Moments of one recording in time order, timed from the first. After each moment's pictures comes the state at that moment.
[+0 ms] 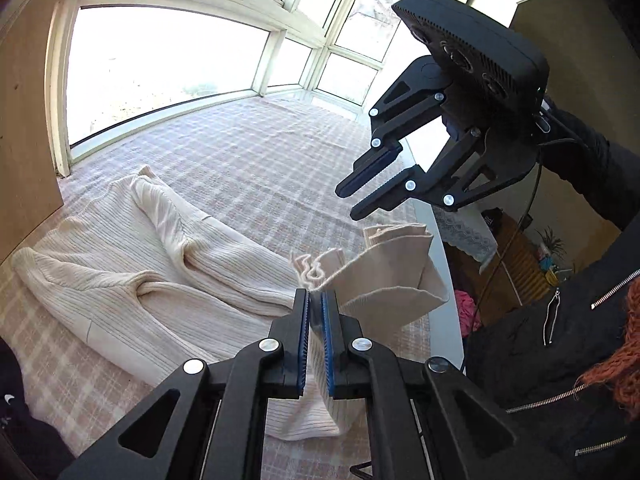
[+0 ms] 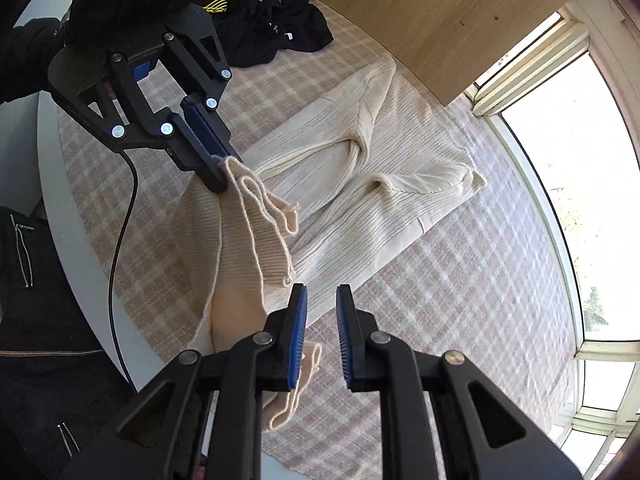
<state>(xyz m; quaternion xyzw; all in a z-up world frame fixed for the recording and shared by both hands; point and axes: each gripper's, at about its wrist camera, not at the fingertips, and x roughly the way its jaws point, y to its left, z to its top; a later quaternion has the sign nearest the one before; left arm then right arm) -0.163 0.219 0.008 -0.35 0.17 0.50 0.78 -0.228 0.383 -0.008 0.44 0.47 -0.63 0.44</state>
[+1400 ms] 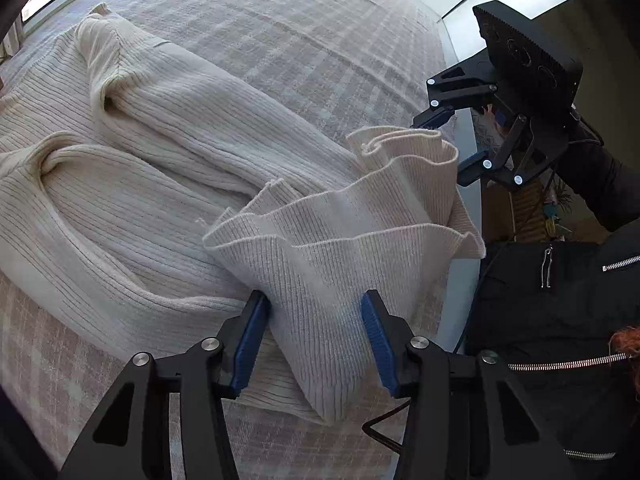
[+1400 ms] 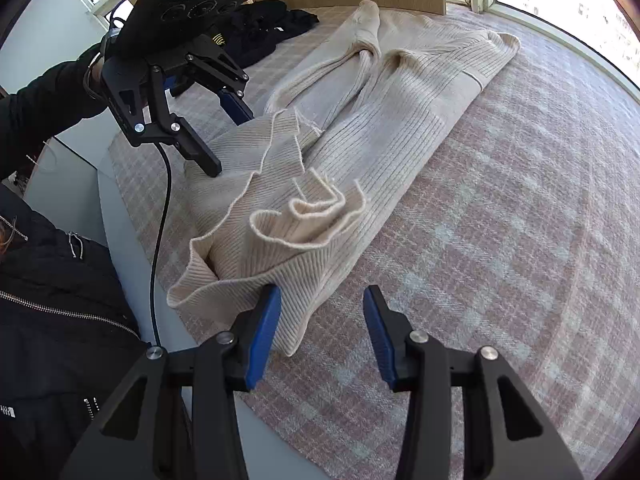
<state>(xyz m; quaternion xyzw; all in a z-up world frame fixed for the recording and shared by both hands) -0.085 0.260 -0.080 -0.52 0.34 0.39 0.68 -0.189 0.549 -0.138 0.51 0.20 -0.64 0.54</state>
